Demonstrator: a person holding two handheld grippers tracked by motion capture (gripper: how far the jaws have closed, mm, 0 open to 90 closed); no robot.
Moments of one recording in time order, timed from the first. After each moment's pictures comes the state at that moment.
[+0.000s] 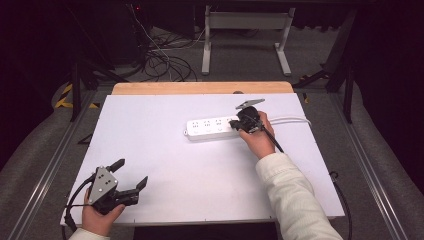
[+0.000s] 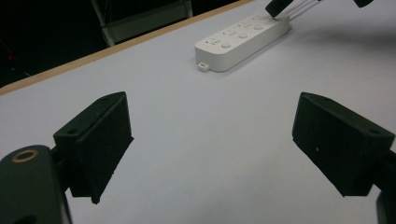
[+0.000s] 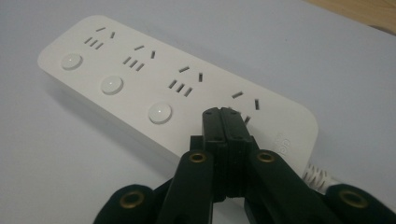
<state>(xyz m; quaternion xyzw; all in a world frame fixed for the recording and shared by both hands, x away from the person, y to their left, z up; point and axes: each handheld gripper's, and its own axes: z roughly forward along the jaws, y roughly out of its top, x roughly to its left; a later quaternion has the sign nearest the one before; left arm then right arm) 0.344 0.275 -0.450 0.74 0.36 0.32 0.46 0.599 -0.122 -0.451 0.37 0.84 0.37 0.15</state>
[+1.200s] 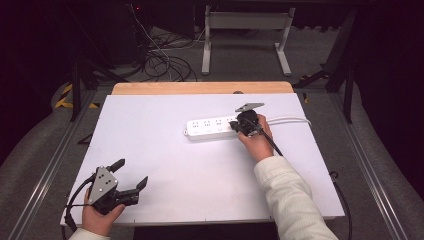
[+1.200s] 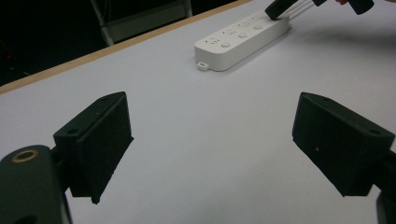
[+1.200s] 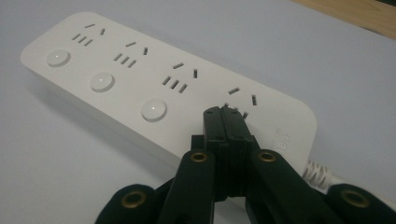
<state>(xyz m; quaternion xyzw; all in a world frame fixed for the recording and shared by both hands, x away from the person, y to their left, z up) 0.344 0.275 -0.451 0.74 0.36 0.32 0.46 0.594 -0.120 -0.460 0.38 0.83 0.37 0.18</state>
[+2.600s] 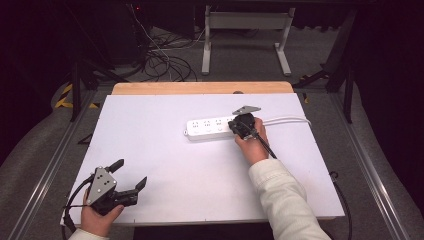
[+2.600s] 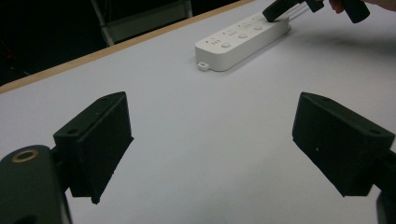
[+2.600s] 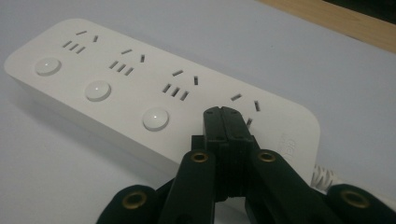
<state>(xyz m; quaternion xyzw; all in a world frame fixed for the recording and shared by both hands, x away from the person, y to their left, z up) 0.342 0.277 -0.450 0.74 0.36 0.32 0.46 0.586 -0.109 -0.464 0.39 0.81 0.37 0.22</state>
